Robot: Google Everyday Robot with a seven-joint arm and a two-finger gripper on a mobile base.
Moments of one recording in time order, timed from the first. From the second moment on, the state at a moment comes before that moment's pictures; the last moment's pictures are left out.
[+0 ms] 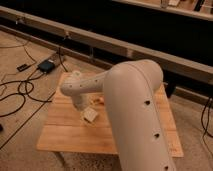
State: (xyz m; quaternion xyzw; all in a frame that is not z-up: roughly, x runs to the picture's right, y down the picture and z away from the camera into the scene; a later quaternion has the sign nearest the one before) arm -0.114 0.152 0.863 -0.31 0.17 0.28 0.89
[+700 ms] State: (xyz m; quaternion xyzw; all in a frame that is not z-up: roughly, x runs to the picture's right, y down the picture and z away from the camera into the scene) arm -0.112 0.152 0.885 -0.32 0.18 0.27 0.89
